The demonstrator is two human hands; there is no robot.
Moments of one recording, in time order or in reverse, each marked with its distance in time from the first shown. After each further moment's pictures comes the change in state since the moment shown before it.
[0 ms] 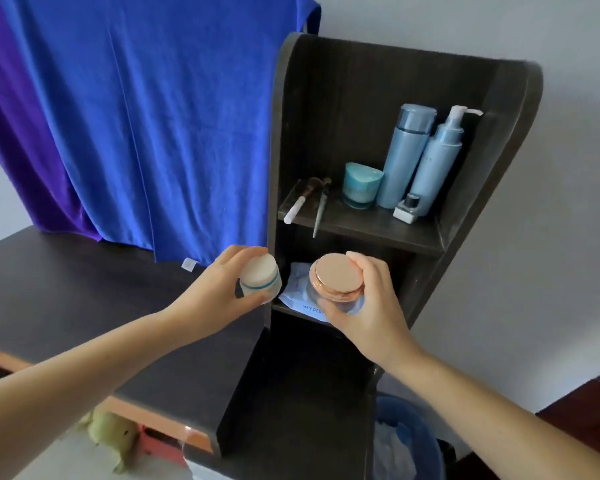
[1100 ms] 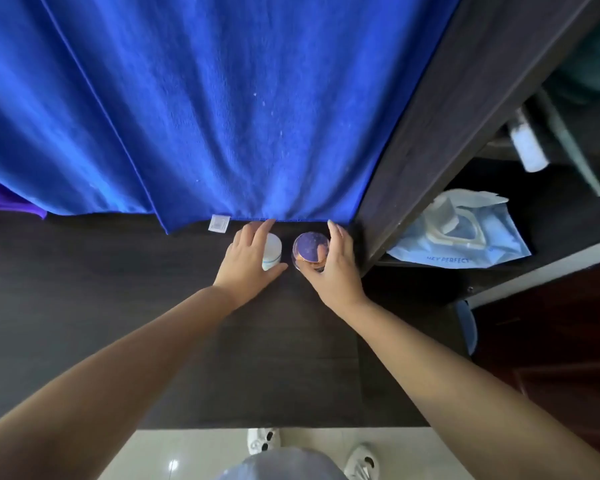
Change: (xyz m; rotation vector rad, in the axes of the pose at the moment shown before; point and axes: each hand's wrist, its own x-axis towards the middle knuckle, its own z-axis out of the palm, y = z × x) left_hand 0.078 -0.308 0.054 0.083 -0.273 -0.031; right_hand 0.068 0.051 0.317 -0.164 0.052 0.550
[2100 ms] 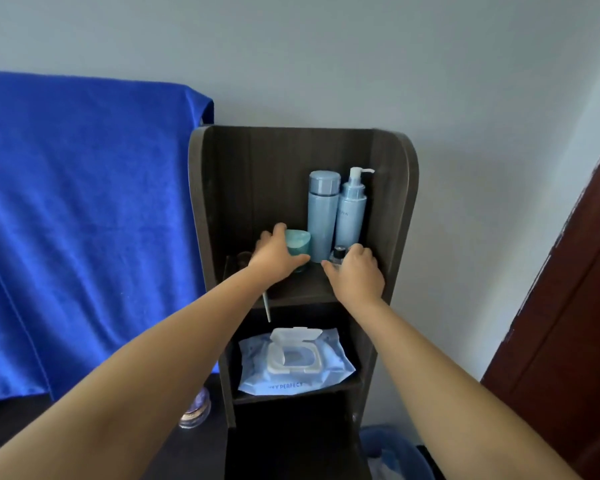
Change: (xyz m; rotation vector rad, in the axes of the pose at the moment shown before) left_hand 0.126 0.375 -0.065 -0.020 0.118 0.031; right_hand 0.072 0.000 -0.350 -0.342 0.458 0.125
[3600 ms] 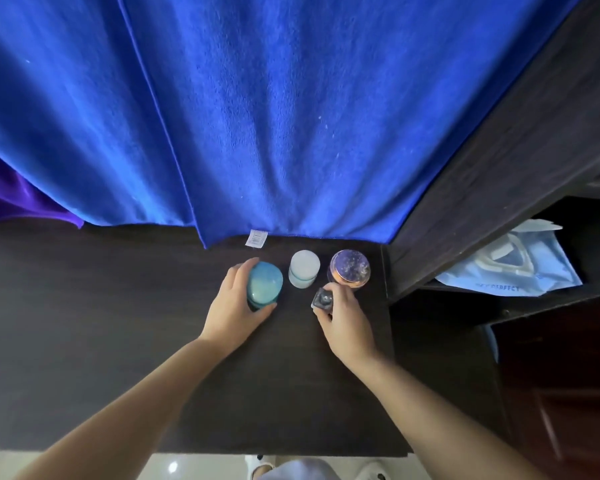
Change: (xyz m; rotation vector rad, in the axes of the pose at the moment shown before) left_hand -0.192 -0.432 0.011 -0.195 -0.081 -0.256; right_hand -0.275 -0.110 0.281 0.143 -0.665 -0.117
